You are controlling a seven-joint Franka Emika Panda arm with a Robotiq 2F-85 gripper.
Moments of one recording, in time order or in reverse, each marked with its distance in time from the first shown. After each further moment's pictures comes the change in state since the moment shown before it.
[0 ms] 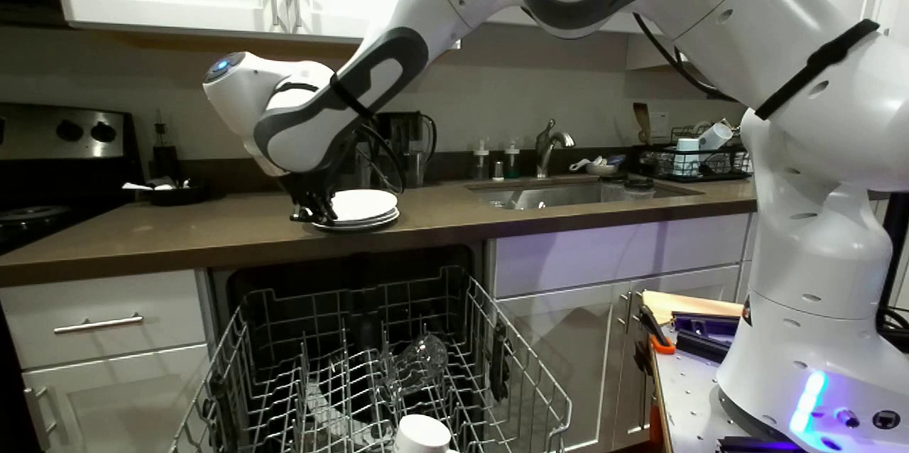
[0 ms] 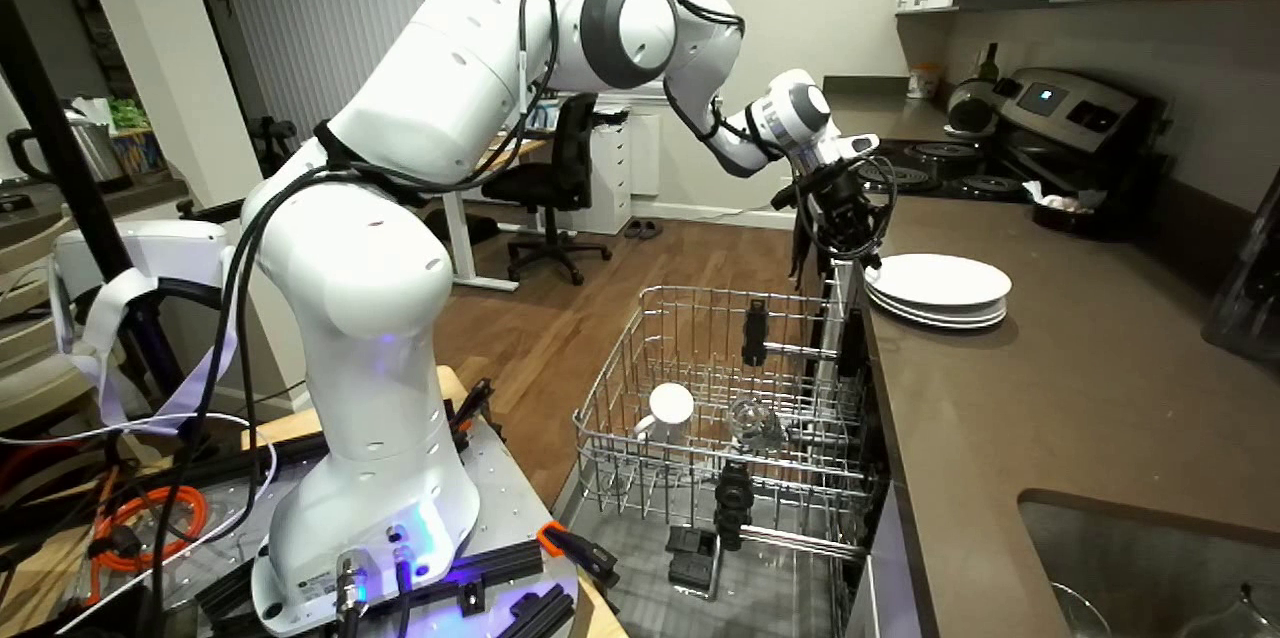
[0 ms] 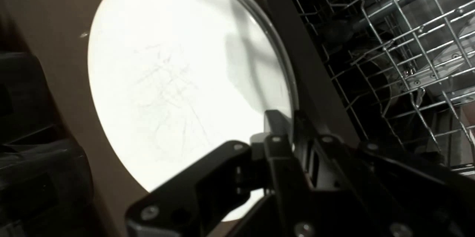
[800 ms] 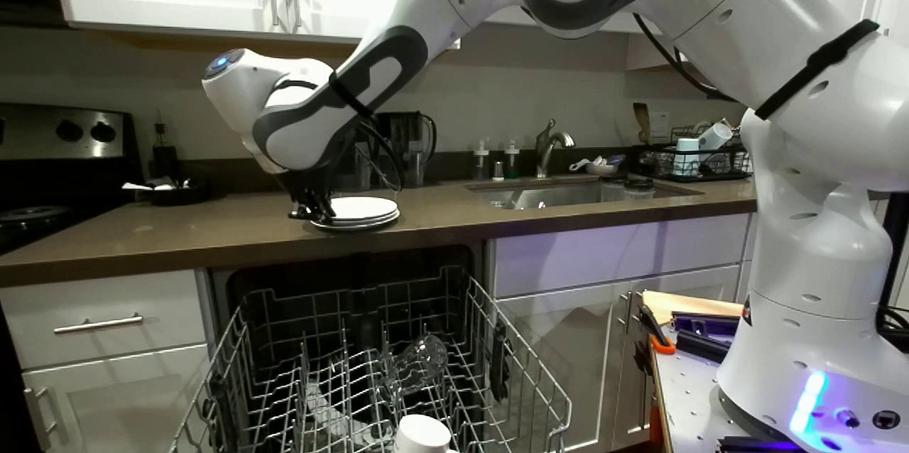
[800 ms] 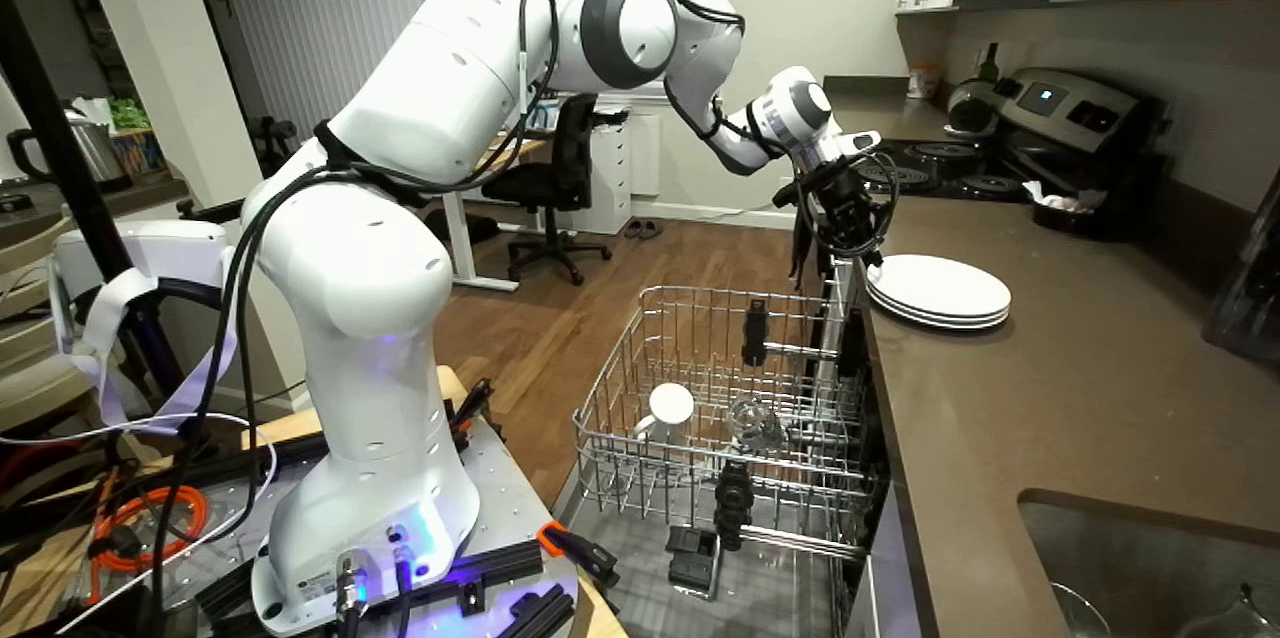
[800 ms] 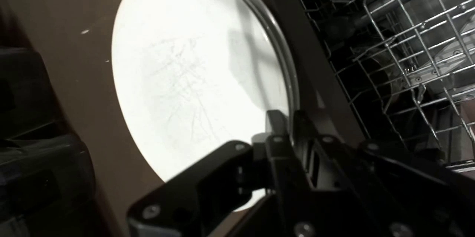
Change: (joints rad) arm 0.000 0.000 -0.002 0.010 0.000 0.000 -0.009
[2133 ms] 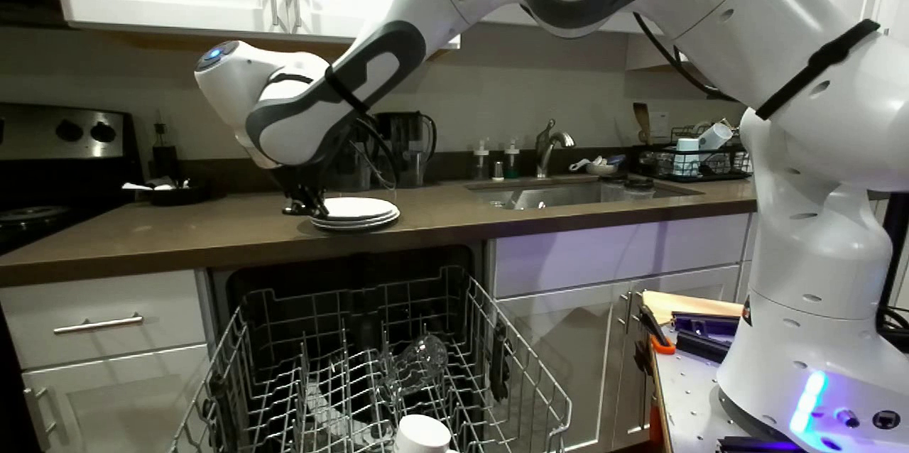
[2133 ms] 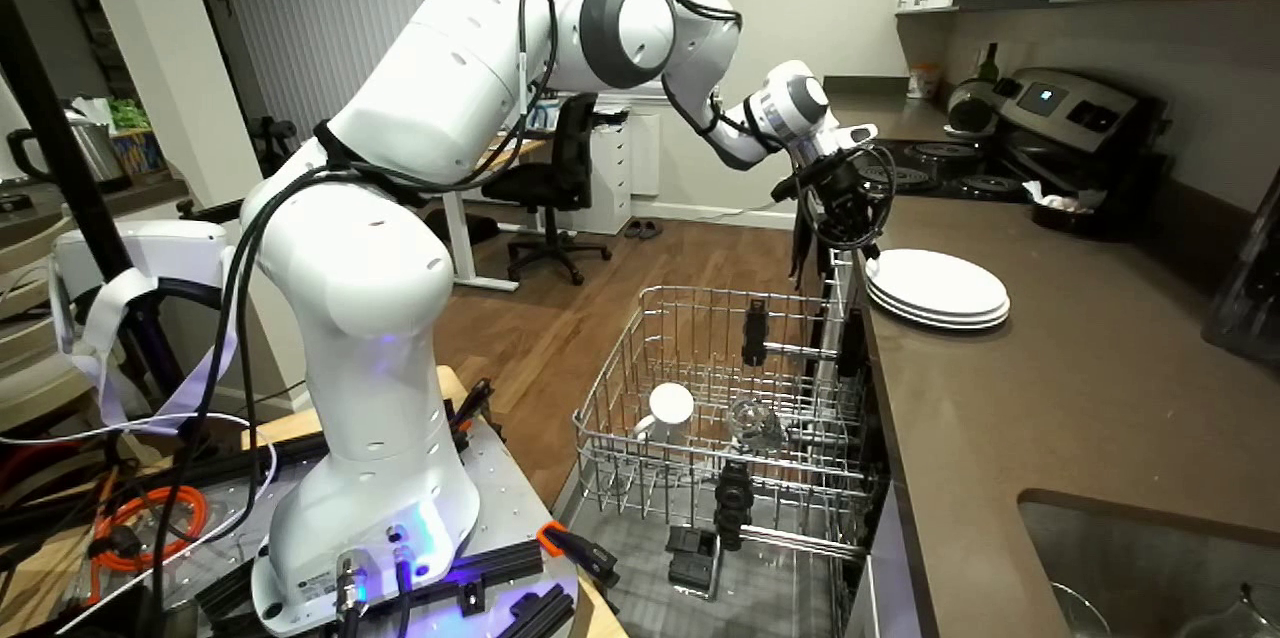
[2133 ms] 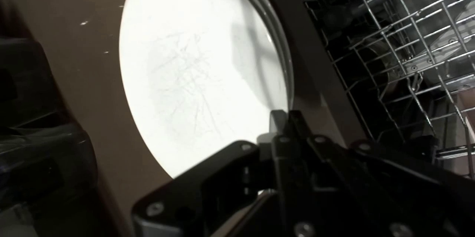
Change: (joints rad) arm 0.008 -0.001 0.004 0.019 0.000 0.000 0.000
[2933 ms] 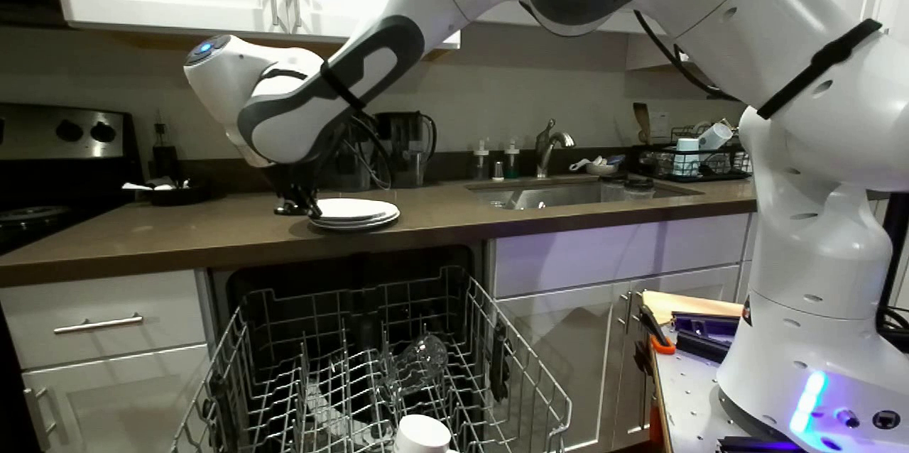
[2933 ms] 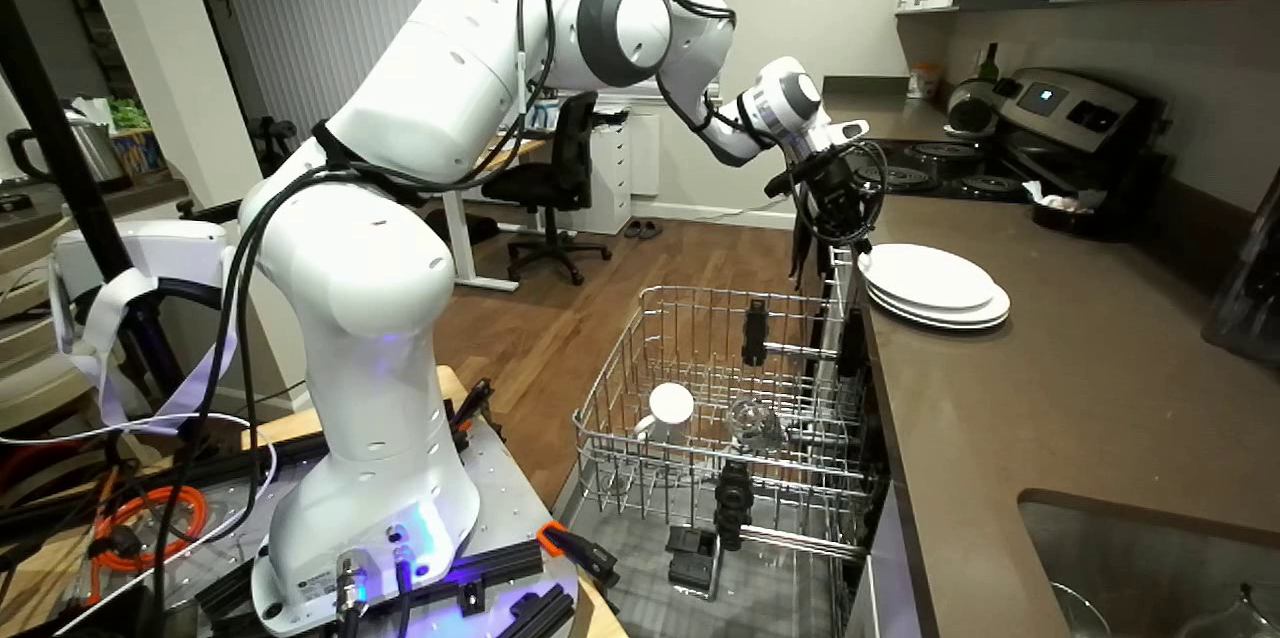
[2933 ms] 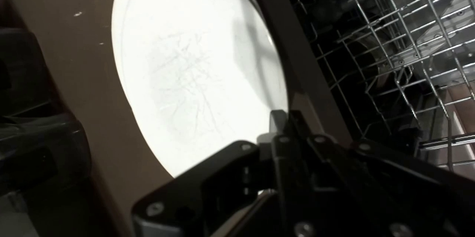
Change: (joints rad) arm 0.015 -0.006 0.009 0.001 0.000 0.000 0.000
